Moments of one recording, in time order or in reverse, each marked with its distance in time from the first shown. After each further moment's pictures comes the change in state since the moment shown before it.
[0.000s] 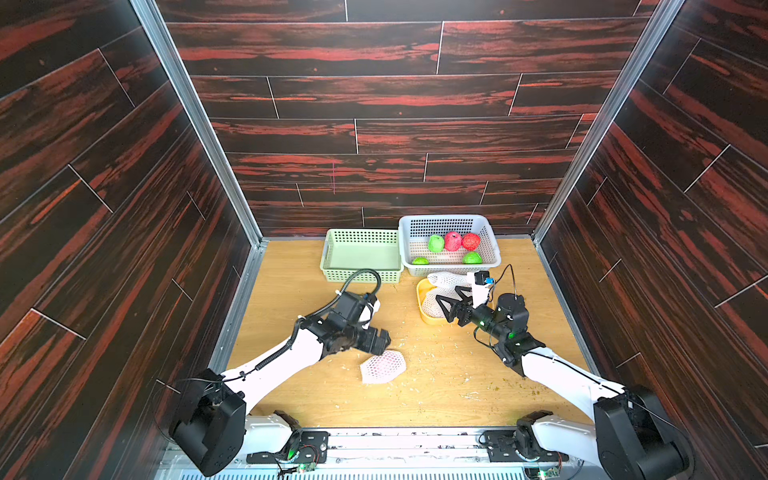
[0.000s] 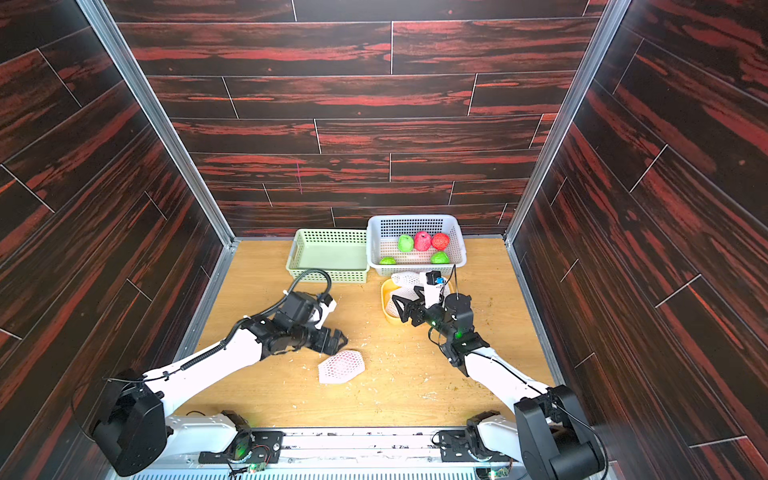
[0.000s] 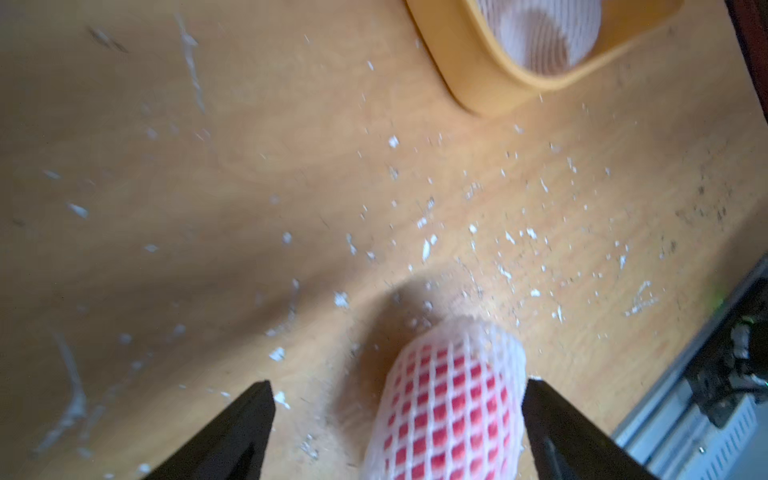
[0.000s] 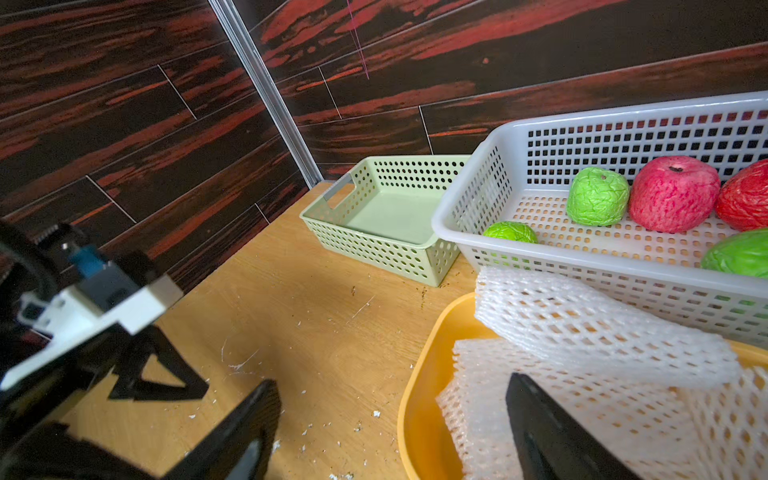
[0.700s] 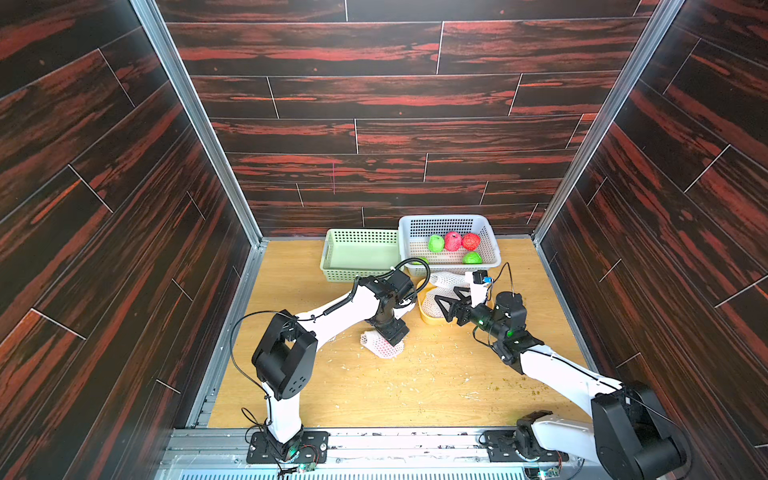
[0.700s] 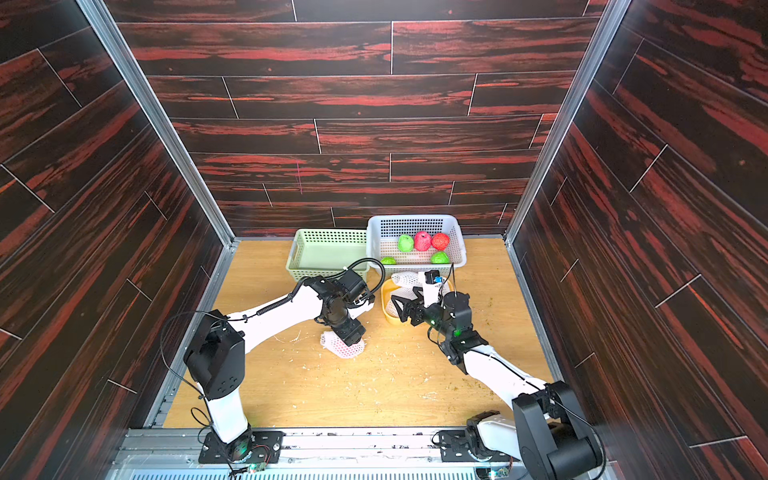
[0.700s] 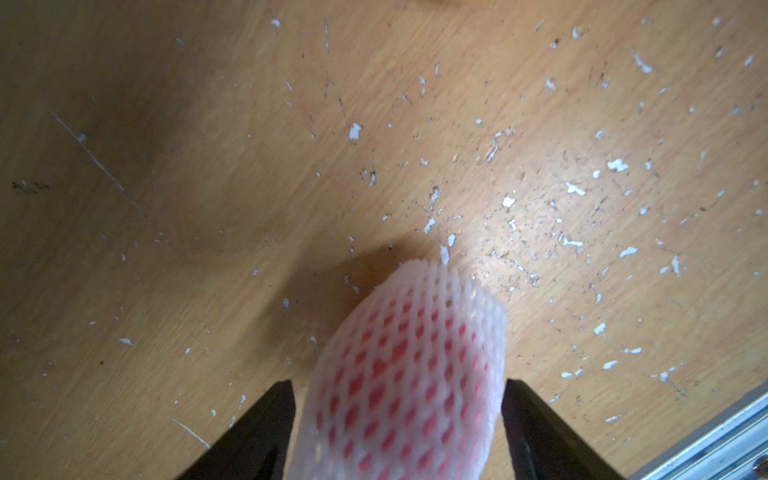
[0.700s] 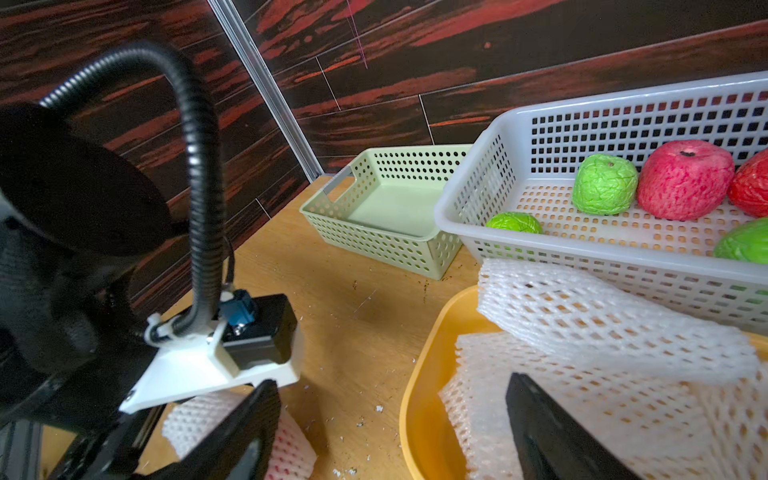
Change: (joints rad) left arm -0.080 0.541 0.673 -0.502 -0.179 0.361; right arm 0.000 0.008 0.009 -0.016 -0.005 0.010
